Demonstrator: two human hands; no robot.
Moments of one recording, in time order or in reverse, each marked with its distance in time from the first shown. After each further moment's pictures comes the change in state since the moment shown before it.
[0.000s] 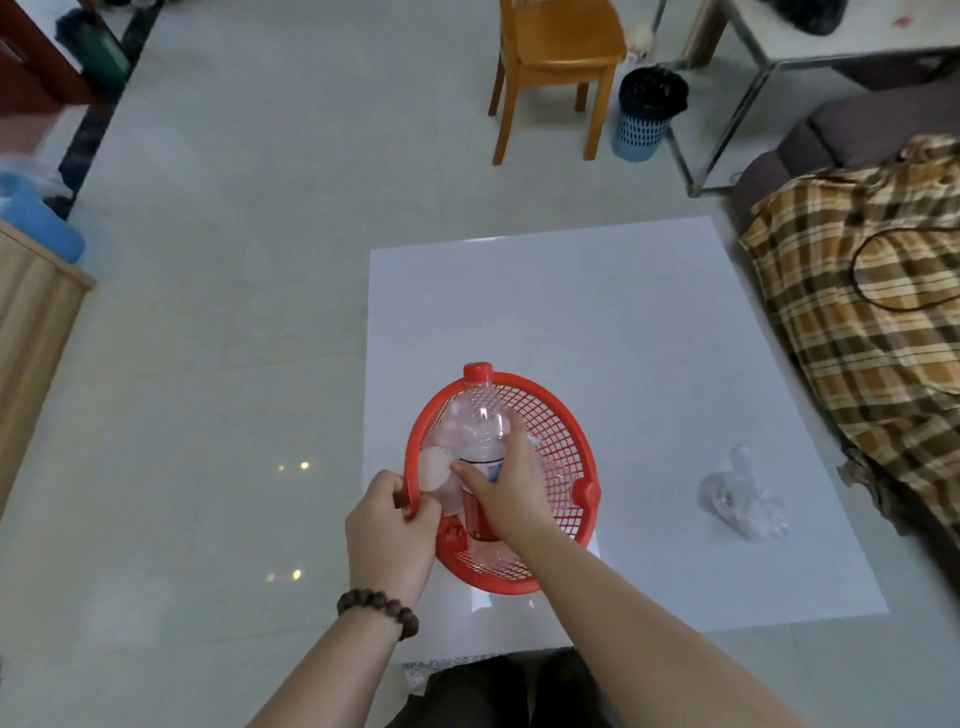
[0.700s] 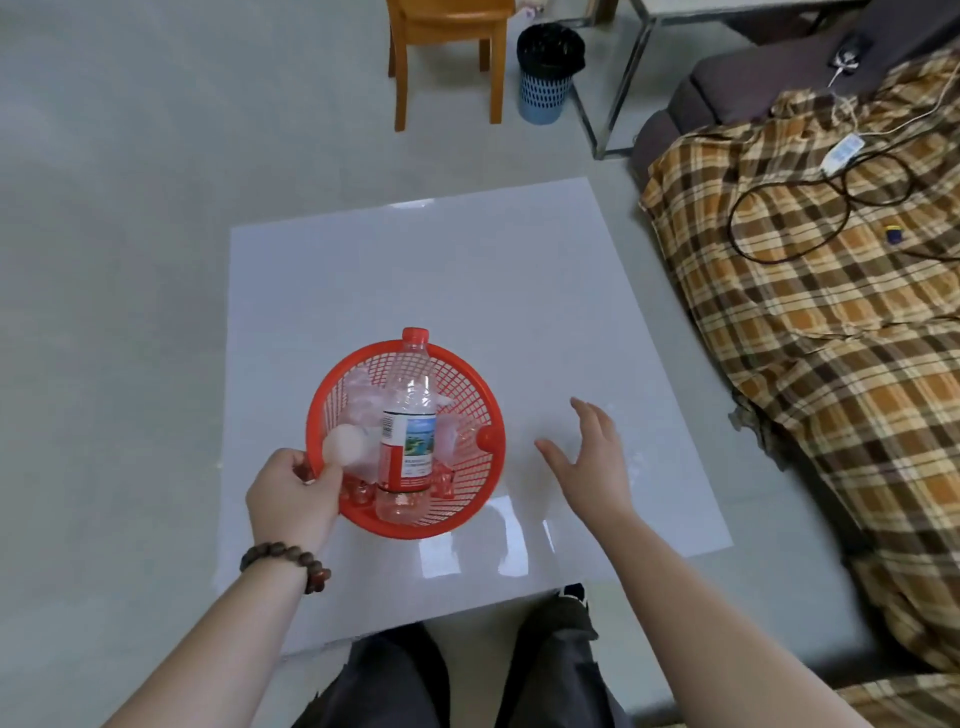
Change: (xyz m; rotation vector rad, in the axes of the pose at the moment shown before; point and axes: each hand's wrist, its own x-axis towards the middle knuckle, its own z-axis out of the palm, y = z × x) left_hand -0.024 0.038 0.107 0.051 0.023 -0.118; right_hand 0.003 0.150 -0.231 -0.327 0.246 0.090
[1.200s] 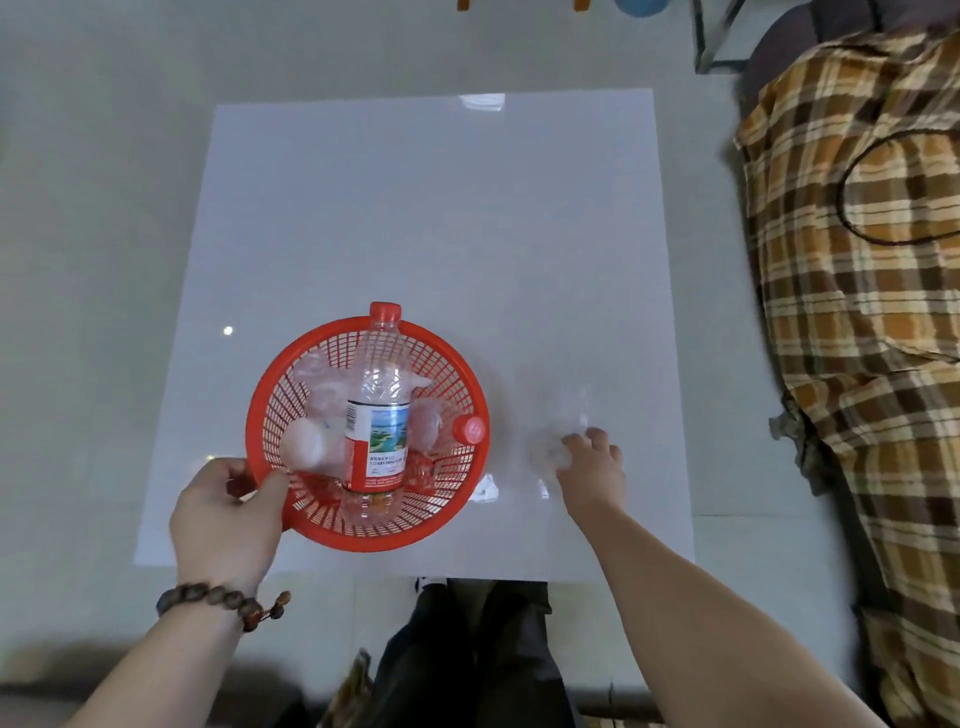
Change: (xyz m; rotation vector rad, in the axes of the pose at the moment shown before) left_hand -0.079 0.006 0.077 0.022 0.198 -0.214; right_hand 0.102 0.163 0.024 -0.424 -0.383 0.046
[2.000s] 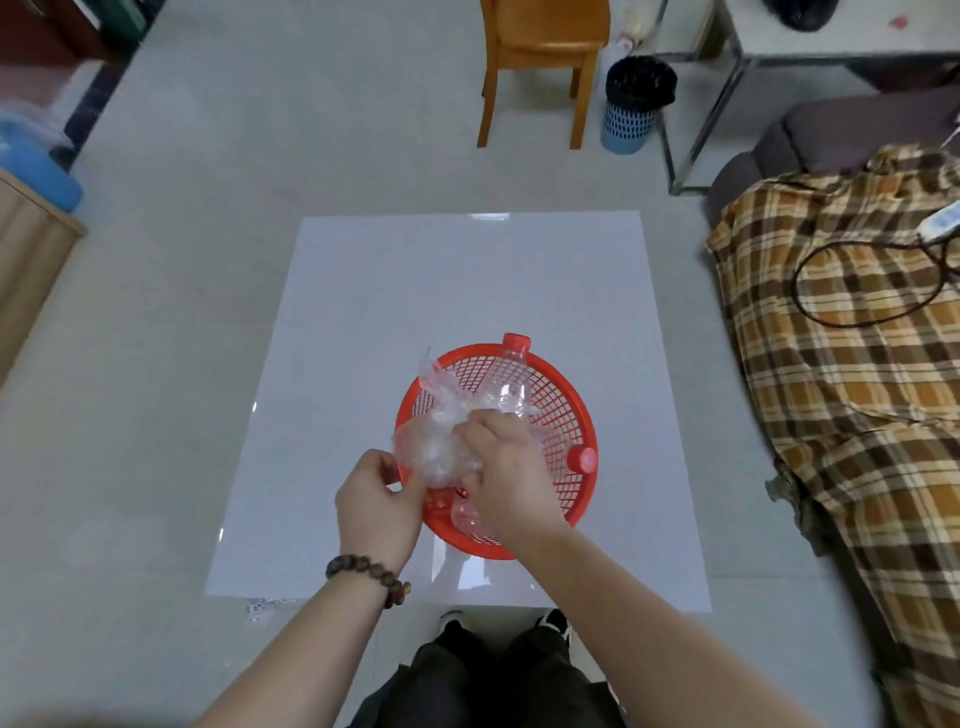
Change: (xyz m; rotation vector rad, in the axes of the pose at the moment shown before) left_hand -0.045 0.058 -0.035 -0.204 -0.189 0.186; right_hand -0.173 -0.186 -0.099 0.268 0.258 -0.734
